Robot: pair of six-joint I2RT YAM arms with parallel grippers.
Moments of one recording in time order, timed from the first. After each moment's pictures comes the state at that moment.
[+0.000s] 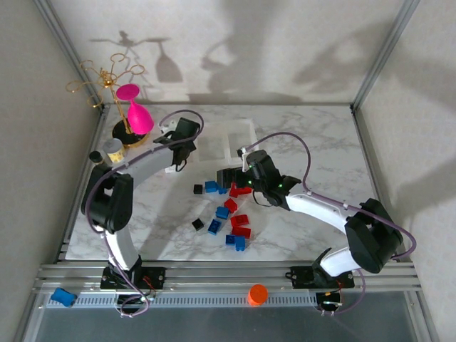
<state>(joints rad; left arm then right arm) -0.39 1.83 1.32 -0.42 -0.49 -0.81 0.77 1.45 0.87 0.01 -0.05 0.48</state>
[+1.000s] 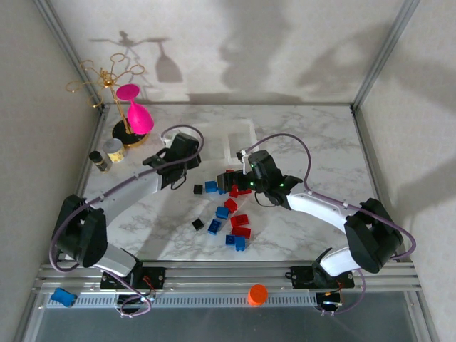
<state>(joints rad) -0.53 1.48 1.05 -0.41 -0.40 -0.77 0.75 1.45 0.85 -0.02 -0.17 0.45</state>
